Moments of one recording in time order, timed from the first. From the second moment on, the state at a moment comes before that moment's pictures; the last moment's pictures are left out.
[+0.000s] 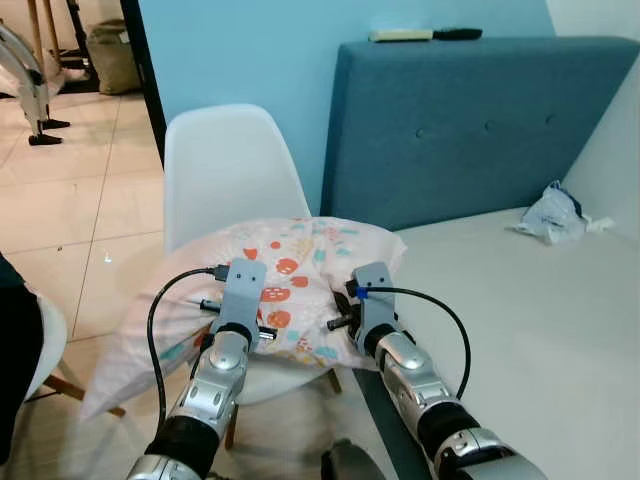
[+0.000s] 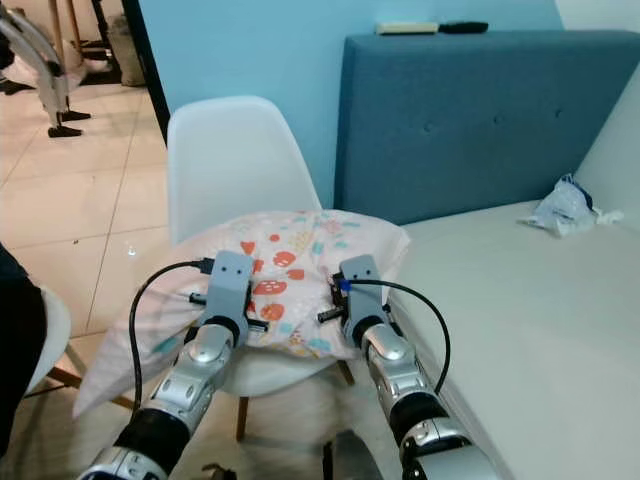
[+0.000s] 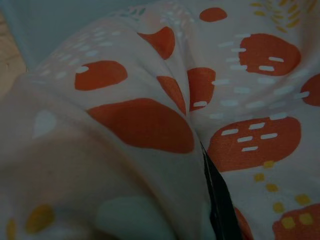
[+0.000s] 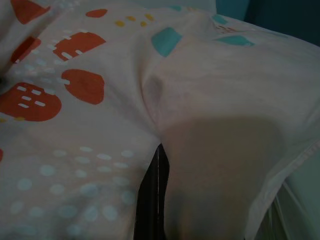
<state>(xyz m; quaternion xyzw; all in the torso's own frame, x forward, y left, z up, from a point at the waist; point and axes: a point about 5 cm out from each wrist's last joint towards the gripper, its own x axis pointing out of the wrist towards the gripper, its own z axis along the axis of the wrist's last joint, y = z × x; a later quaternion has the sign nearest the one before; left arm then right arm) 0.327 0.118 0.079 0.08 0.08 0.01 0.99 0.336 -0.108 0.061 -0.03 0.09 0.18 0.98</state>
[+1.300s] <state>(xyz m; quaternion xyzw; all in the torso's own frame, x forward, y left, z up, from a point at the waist) 0.369 0.131 0.115 0.18 0.08 0.07 0.98 0.378 -0.086 0.118 -0.08 0.08 0.24 0.97</state>
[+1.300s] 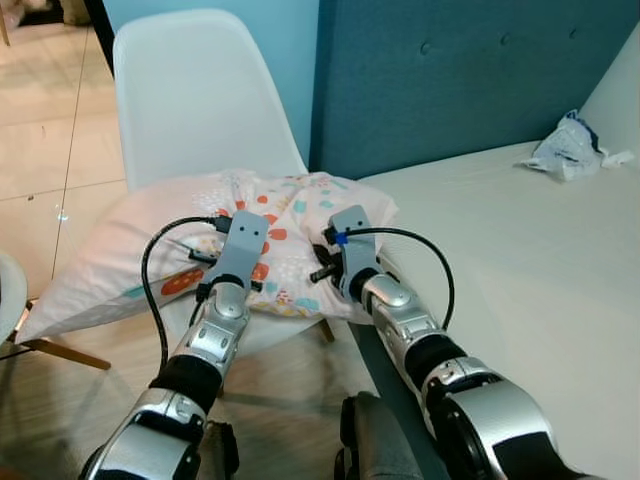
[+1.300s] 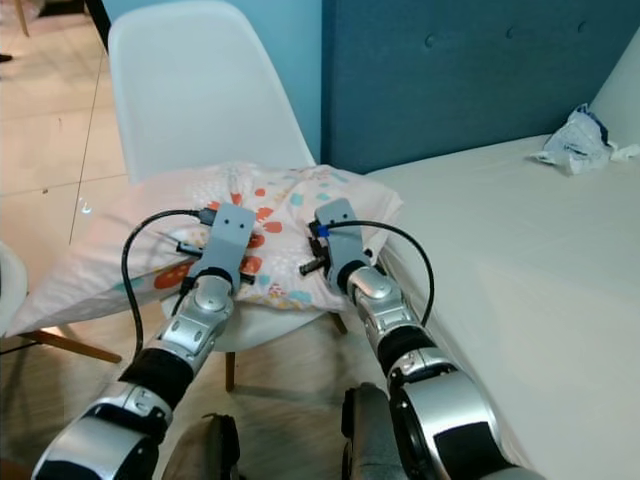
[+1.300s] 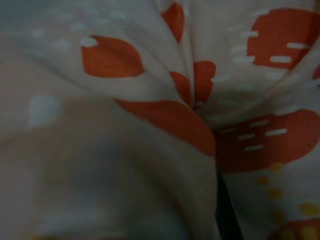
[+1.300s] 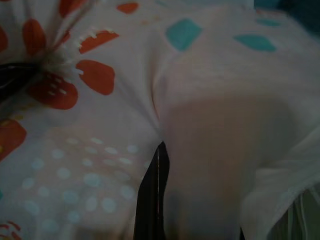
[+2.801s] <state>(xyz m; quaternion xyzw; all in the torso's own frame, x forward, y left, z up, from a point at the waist) 0.346 0.214 0.070 0.07 0.17 0.14 0.97 0.384 -0.139 0.123 0.00 0.04 0.10 0.99</state>
